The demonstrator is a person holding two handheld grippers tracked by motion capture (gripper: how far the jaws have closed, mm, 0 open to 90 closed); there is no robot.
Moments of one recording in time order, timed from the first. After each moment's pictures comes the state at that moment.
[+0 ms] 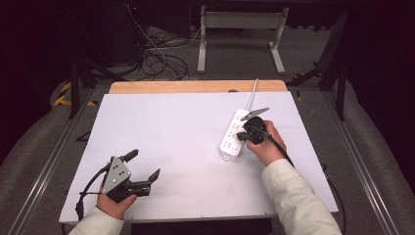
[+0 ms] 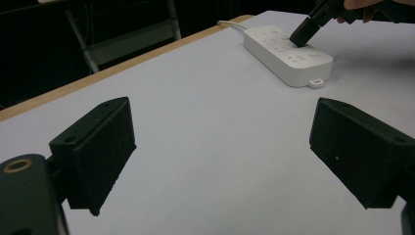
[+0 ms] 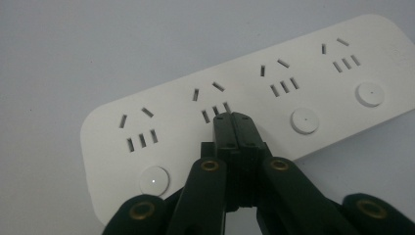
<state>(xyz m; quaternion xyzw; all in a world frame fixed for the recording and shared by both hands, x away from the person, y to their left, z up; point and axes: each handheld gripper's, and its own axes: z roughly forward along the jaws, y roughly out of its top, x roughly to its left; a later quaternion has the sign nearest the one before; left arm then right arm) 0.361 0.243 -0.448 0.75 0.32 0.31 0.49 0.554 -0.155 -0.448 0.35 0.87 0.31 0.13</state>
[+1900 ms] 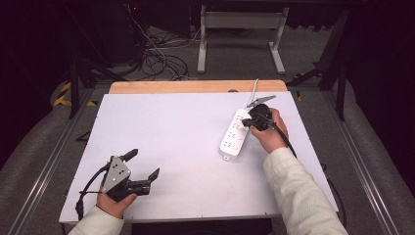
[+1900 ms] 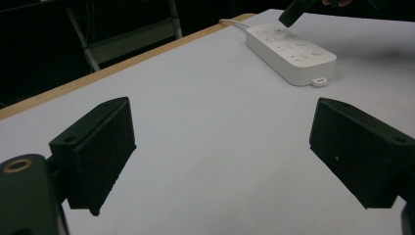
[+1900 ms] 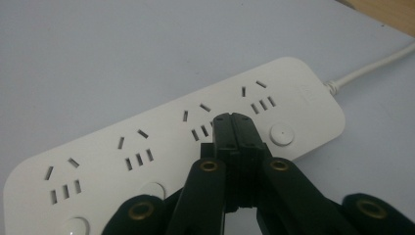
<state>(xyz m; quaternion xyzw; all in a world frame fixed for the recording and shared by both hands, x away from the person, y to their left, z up) 0.363 0.244 -0.448 0.75 0.33 0.31 0.49 0.589 -0.171 -0.434 0.37 0.86 0.32 0.16</state>
